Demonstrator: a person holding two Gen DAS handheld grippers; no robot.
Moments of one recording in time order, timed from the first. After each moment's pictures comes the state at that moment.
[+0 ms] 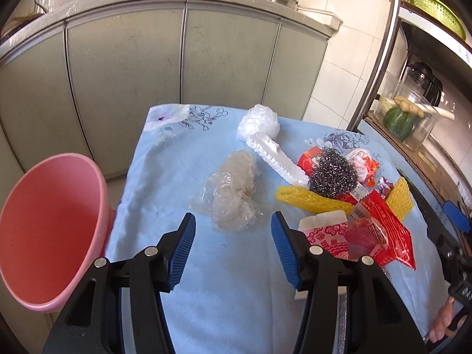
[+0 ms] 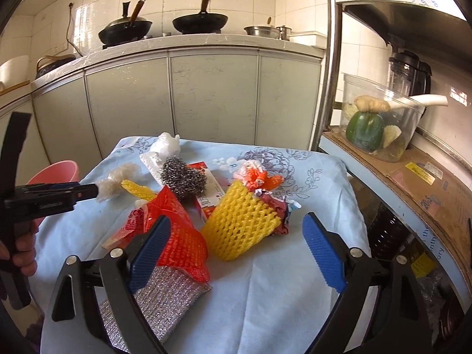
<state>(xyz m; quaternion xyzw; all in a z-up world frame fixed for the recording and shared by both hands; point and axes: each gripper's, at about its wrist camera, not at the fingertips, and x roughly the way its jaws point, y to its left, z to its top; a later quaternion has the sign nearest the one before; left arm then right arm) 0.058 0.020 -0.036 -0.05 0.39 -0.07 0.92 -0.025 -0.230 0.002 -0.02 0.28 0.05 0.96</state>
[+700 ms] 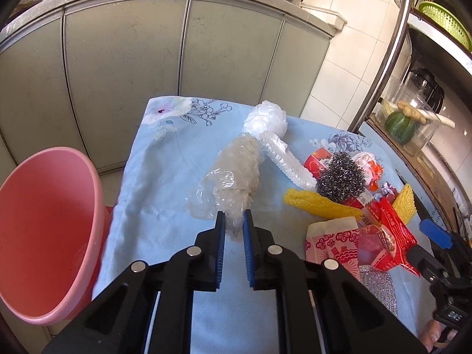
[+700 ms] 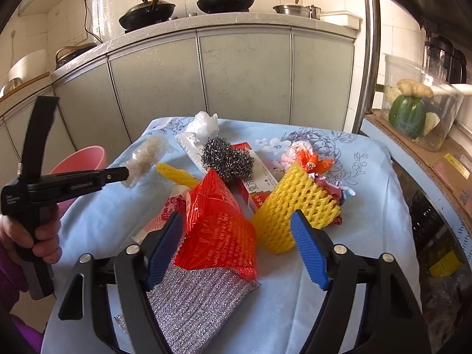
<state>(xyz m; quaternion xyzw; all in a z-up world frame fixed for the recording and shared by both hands) 0.067 0.033 -0.044 -0.07 0.40 -0.09 0.91 -0.006 -0.203 -0.015 0.00 0.34 0.12 0.93</state>
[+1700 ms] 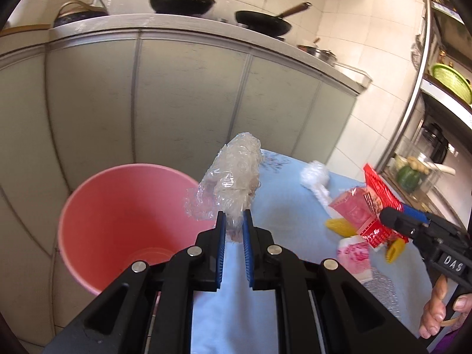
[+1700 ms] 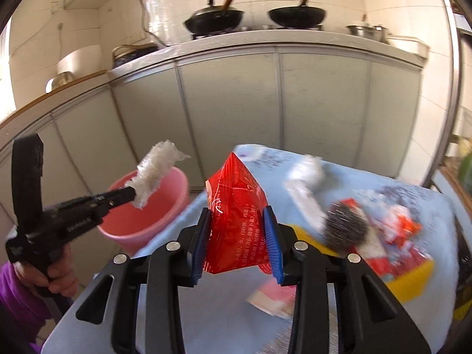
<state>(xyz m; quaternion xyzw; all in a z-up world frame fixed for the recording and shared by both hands) -0.020 0.144 0.006 -0.12 0.30 0.00 0.95 0.014 -0.087 0.042 -0.01 0.31 0.27 0.91</state>
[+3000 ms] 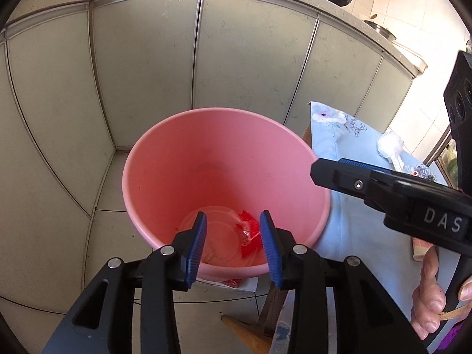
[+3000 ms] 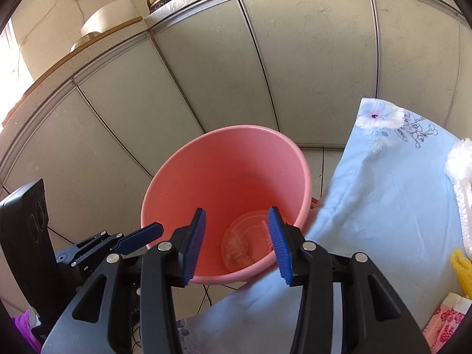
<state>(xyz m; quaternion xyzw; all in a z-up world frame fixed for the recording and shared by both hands) -0.024 0.205 -0.043 -0.12 0.40 0.10 0.90 0.064 0.074 -0.017 0.00 0.43 0.39 0.82</state>
